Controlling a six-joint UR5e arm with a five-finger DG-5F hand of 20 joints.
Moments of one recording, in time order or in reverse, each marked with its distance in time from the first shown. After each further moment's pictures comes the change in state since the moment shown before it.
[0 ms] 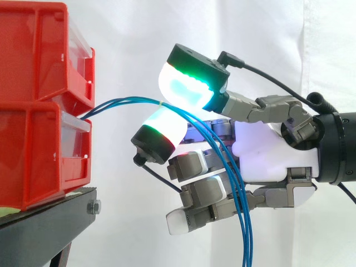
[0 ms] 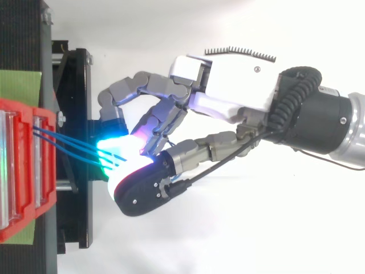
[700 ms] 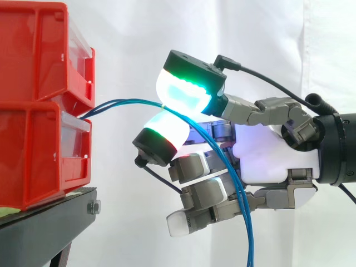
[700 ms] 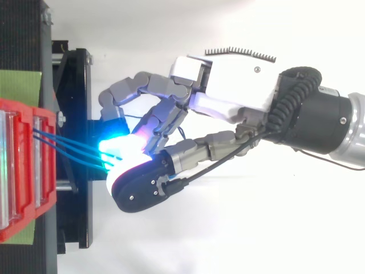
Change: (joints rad) arm 0.000 0.000 -0.001 -0.002 0.000 0.001
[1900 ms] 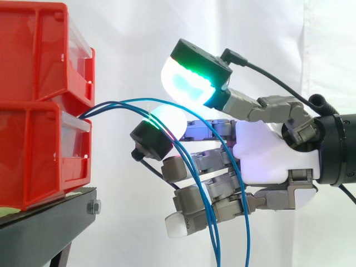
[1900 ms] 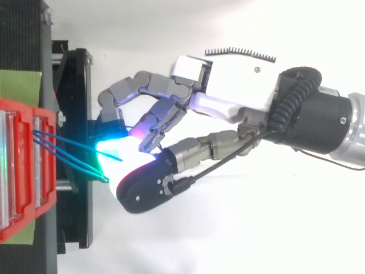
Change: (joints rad) arm 0.000 0.000 -0.001 0.000 0.000 0.000
